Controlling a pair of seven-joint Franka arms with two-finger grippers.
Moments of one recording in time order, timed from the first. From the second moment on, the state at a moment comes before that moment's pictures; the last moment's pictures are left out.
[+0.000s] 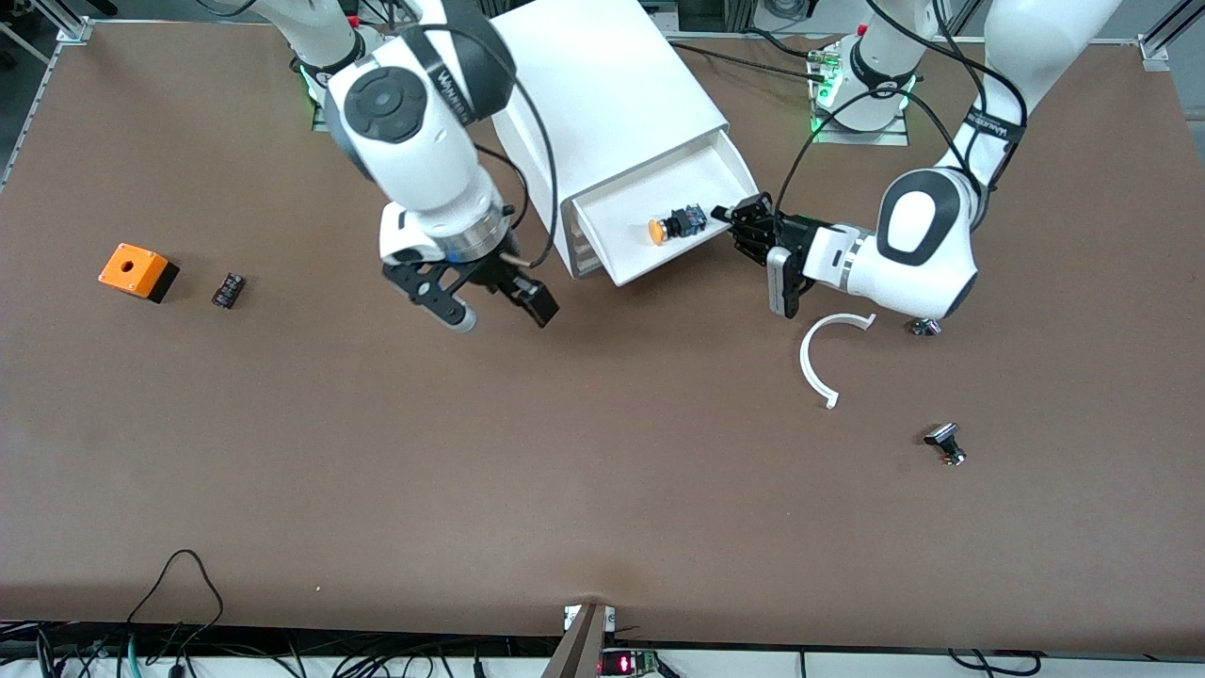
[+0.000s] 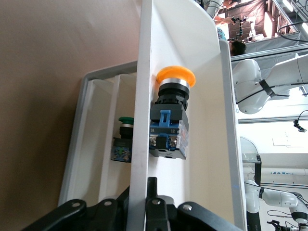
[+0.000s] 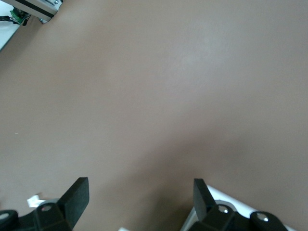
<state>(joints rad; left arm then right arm) 0.26 0.37 -0.52 -2.07 -0.92 1.75 0.93 0.55 0.38 0.10 -1.49 0.03 2.07 1.33</state>
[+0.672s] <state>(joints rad) 0.32 0.41 -0.52 -1.94 -0.75 1.75 0.88 0.76 0.52 0.10 -1.30 -0.02 2.06 1.80</state>
